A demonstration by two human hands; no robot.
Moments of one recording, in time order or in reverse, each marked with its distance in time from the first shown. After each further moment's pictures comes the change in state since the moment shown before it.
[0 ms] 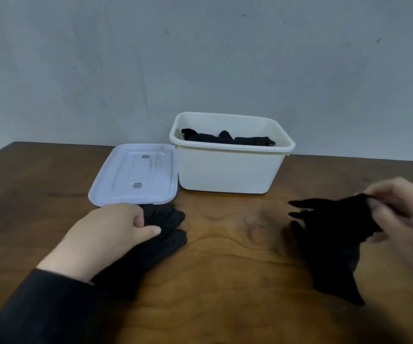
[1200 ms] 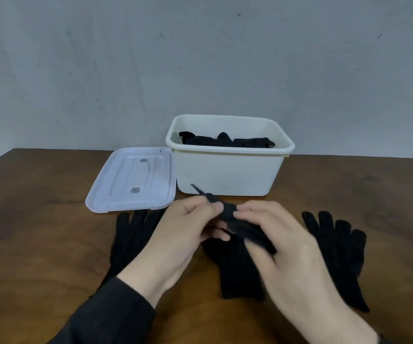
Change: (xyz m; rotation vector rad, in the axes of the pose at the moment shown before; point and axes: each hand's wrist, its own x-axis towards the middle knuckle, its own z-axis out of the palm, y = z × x) left_hand -0.017 0.104 0.020 -1.441 -0.128 0.208; right_hand -0.017 -0.082 0.113 0.225 -0.010 -0.371
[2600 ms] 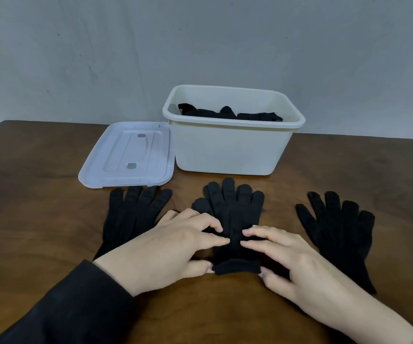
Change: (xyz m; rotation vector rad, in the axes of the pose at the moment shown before) left_hand -0.006 -0.041 -0.038 1.376 -0.561 0.277; right_hand -0.036 0.064 -0.008 -0.150 -0.675 0.103
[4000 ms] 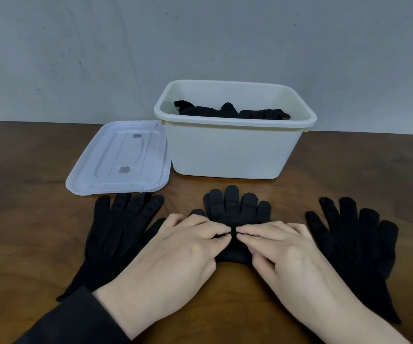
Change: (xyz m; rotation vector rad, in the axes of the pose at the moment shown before) left_hand 0.022 0.004 0.017 0.101 0.205 -0.093; right_hand 0.041 0.003 0.015 -0.158 0.421 -0.014
